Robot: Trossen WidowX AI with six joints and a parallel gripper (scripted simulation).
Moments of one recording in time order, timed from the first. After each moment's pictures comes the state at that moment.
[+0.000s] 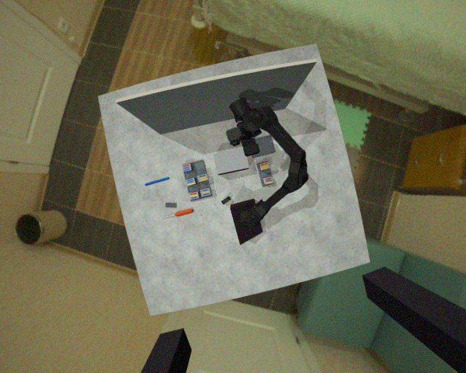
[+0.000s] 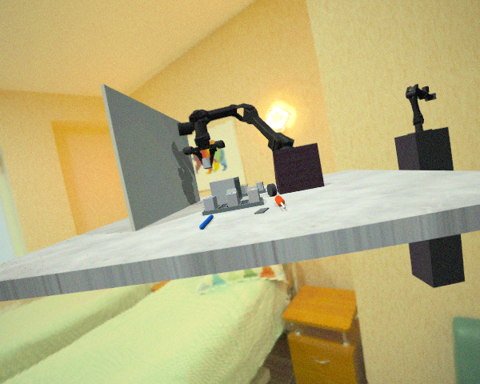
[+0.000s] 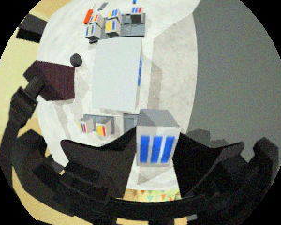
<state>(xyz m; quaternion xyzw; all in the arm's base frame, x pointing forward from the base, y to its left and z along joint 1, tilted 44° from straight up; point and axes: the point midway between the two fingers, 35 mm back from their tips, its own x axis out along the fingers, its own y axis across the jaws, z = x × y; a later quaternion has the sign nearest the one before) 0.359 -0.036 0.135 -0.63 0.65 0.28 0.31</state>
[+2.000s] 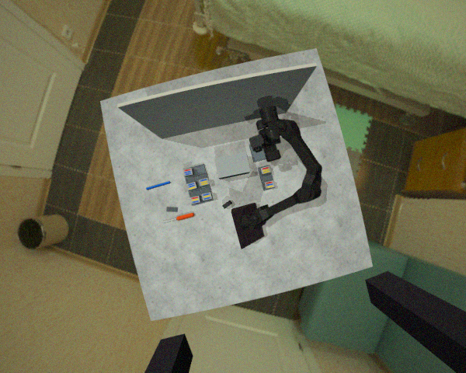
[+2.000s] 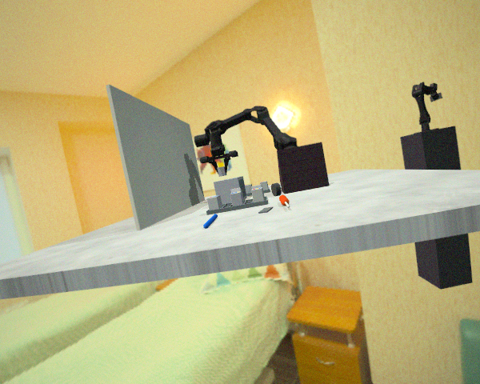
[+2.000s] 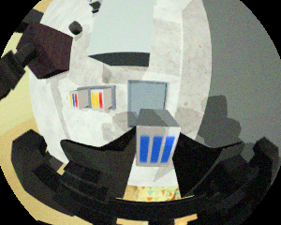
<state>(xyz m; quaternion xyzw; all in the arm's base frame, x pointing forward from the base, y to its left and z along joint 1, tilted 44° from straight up) 0.328 -0.134 0.167 -0.64 0.66 0.26 0.29</state>
